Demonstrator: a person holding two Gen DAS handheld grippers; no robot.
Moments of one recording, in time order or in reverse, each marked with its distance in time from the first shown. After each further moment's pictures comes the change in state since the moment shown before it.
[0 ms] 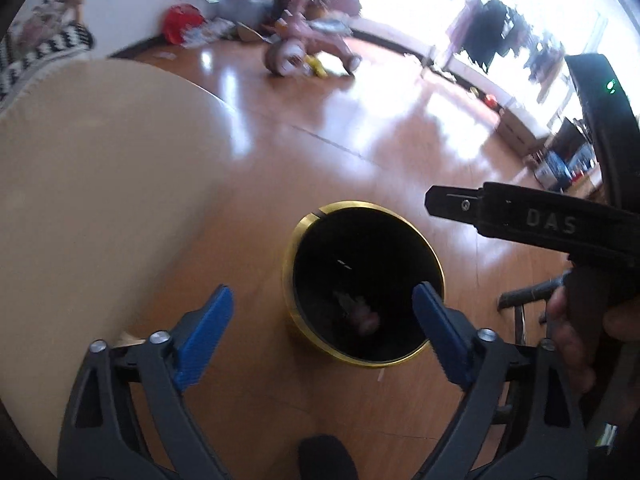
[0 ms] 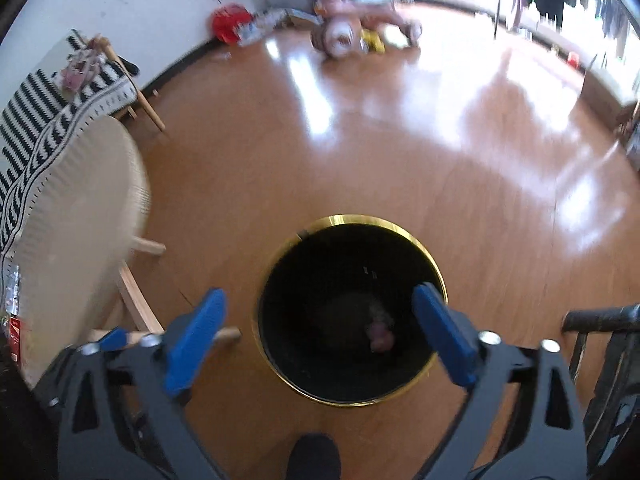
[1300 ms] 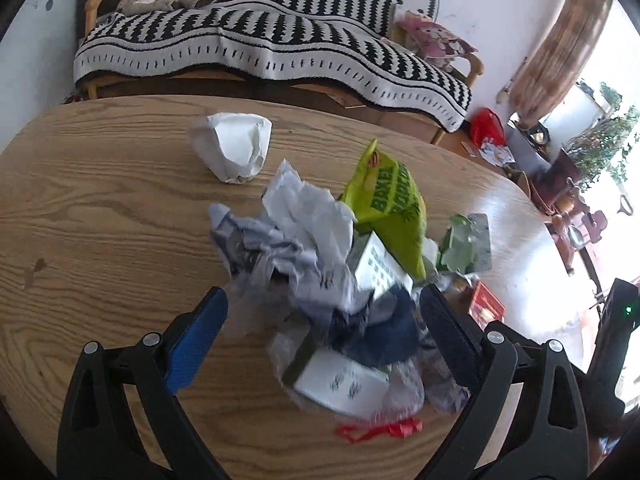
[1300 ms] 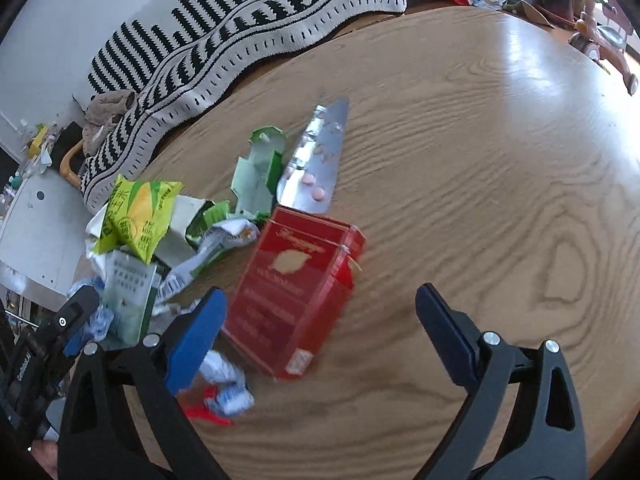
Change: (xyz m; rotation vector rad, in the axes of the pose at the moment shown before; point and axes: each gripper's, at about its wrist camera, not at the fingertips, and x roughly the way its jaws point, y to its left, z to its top) left arm -0.324 0.428 -0.168 -0.837 -0.256 0.532; right arm -0.003 0.511 -0.135 -0.374 0.193 0.476
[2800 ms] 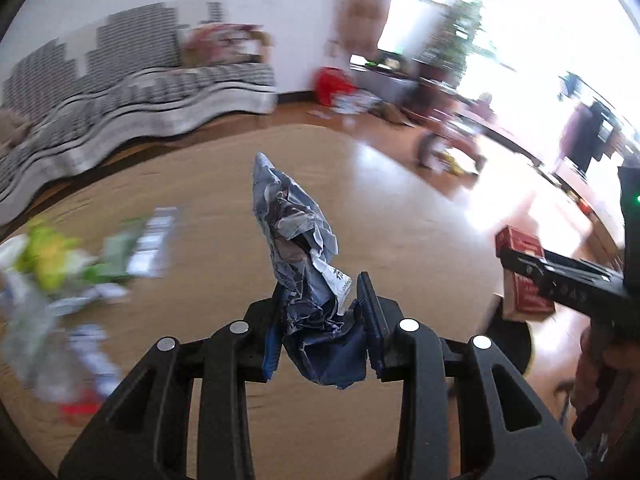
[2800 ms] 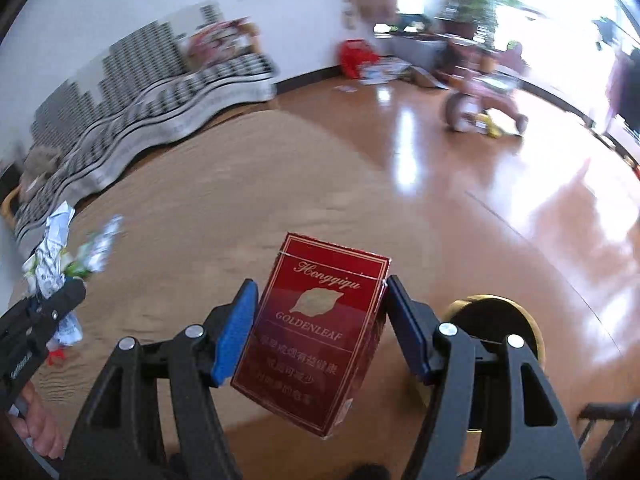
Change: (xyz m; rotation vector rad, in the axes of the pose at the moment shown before) left arm -0.025 -0.305 -0.139 0.583 -0.034 -0.301; right arm -0.213 -0.286 -0.022 0.051 -0.288 -0.337
